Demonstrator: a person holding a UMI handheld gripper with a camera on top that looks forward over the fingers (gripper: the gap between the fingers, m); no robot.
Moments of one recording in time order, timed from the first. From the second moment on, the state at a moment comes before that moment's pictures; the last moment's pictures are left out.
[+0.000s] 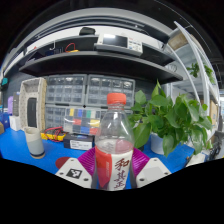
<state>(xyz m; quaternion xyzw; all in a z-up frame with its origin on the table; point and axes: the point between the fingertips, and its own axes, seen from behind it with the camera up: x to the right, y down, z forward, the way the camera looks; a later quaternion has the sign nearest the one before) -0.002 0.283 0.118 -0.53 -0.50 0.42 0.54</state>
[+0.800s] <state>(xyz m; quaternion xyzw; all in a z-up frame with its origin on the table) -0.094 0.138 0.165 -0.09 -0.70 0.07 0.70</state>
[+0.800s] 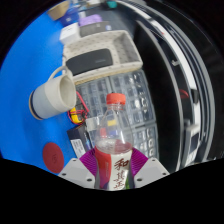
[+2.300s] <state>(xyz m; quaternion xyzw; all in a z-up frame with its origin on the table) -0.115 0.137 0.174 -0.45 -0.59 0.50 0.46</state>
